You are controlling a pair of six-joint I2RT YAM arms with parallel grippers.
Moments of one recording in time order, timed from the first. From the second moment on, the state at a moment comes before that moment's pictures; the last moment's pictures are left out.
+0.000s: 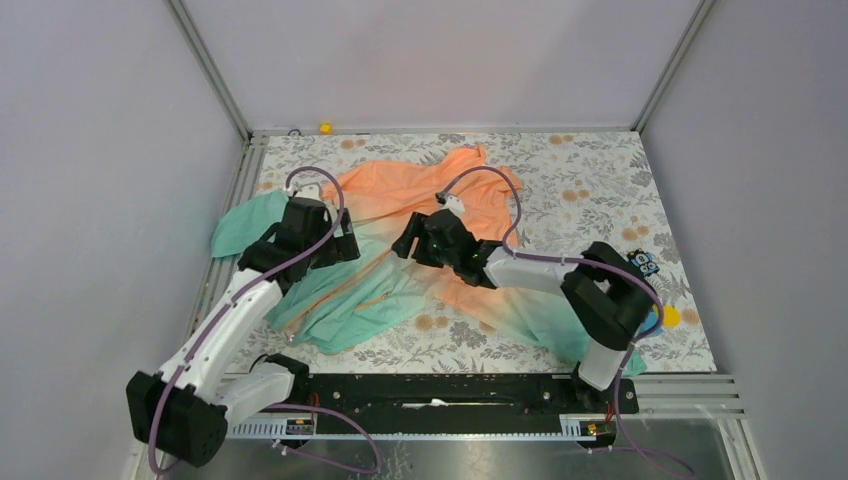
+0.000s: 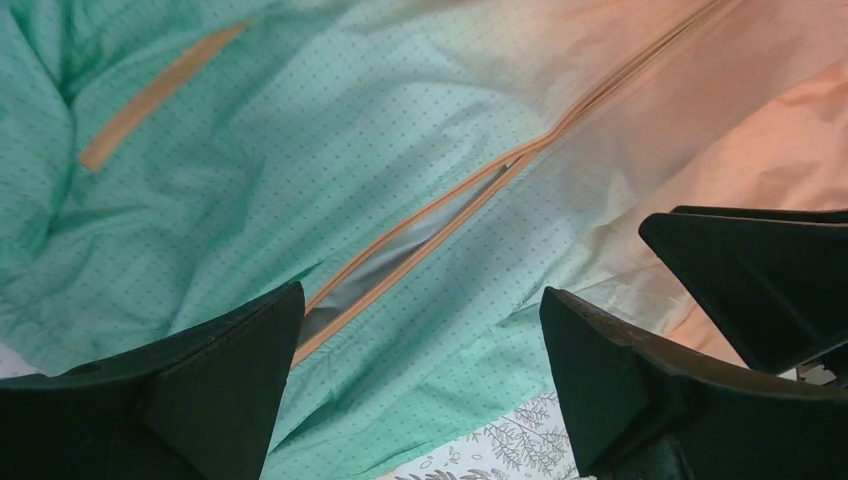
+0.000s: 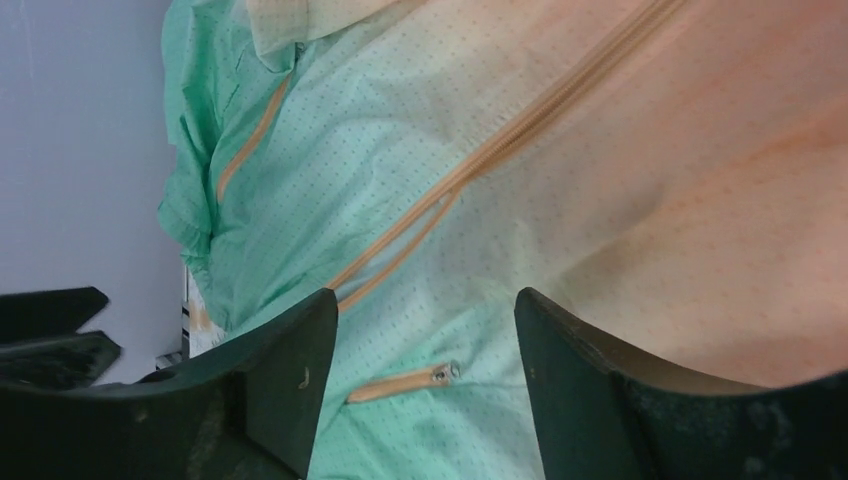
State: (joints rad) left arm -0.35 0.99 0.90 -0.69 -0.17 -0.47; right arm 0.87 1.72 1.00 0.16 0.14 0.95
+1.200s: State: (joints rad) left arm -0.10 1.21 0.99 -0.66 0.03 -0.57; right arm 0.75 1.94 0.96 0.36 0.08 0.85
